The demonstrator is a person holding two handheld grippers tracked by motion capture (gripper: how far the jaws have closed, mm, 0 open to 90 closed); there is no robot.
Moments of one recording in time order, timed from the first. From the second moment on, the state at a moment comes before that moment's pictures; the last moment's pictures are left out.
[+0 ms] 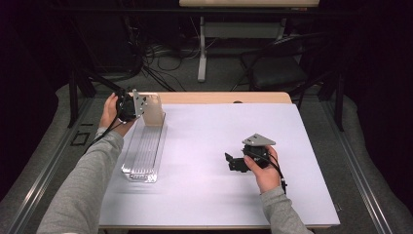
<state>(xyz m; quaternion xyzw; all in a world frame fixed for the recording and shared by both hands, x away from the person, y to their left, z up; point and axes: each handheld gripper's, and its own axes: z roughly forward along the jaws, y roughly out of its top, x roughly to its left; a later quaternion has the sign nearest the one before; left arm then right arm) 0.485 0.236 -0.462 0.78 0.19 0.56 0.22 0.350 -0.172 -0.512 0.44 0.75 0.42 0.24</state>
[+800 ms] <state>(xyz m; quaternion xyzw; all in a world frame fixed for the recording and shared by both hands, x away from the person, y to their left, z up) 0.473 0.246 -0.449 0.78 0.22 0.54 0.24 0.350 -0.176 -0.511 0.44 0.75 0.43 0.25</state>
